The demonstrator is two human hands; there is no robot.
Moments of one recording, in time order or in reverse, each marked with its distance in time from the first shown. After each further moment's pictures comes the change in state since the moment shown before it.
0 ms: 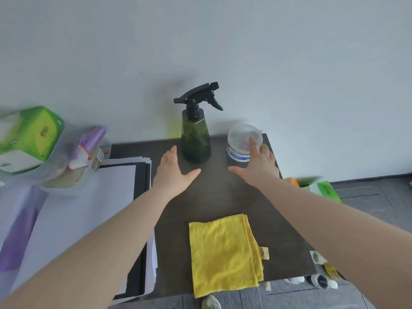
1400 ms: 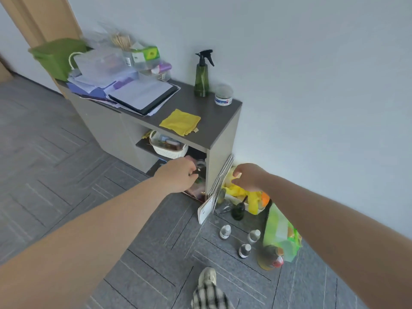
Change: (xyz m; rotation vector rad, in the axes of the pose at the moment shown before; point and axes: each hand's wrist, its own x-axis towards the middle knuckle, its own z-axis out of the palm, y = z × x) left_hand -0.543 0.287 0.264 0.292 0.165 -0.148; right_hand -0.307 0.420 -0.174 -0.399 -0.431 -0.824
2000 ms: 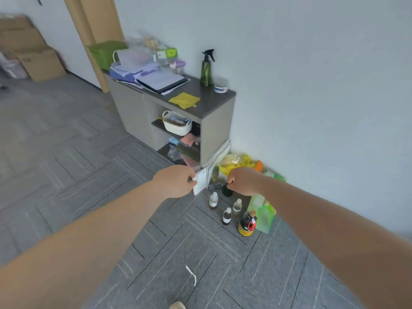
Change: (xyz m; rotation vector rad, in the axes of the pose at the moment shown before) left_hand -0.289 0.205 0.103 0.070 -0.040 -0.162; right_hand -0.314 0.089 0.086 -0.218 -0.081 -0.221
